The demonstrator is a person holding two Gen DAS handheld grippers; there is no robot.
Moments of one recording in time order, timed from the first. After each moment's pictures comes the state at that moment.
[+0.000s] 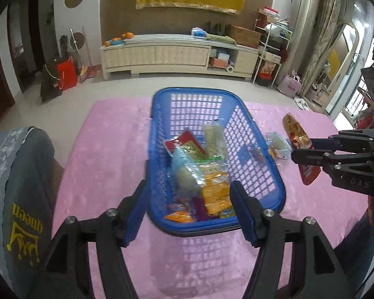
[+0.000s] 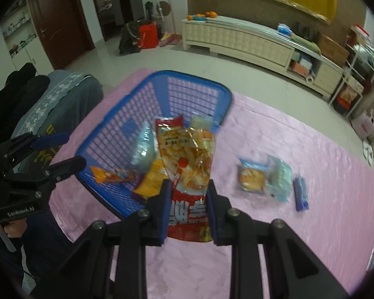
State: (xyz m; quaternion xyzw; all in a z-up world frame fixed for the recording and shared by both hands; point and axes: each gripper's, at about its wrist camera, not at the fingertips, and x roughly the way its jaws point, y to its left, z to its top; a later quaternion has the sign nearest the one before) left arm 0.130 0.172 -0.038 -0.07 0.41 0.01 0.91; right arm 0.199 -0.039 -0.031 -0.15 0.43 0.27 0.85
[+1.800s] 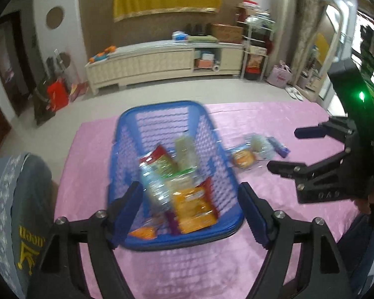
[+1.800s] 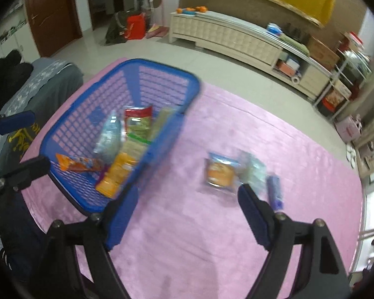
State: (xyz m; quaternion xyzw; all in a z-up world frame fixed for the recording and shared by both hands) left arm 0.155 0.083 -0.010 0.01 0.41 -0.01 0.91; right arm 0.211 -0.090 -0.043 -0.19 0.43 0.22 0.85
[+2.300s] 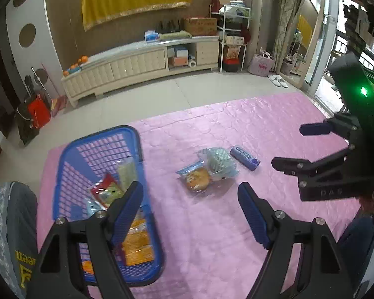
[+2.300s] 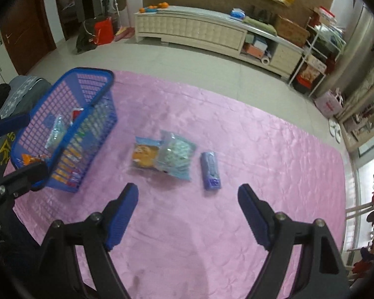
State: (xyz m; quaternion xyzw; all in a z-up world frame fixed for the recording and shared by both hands) left arm 0.228 -0.012 -0.011 0.03 0.43 -0.05 0.90; right arm 0.244 -0.206 -0.040 -0.16 0.45 0.16 0.86
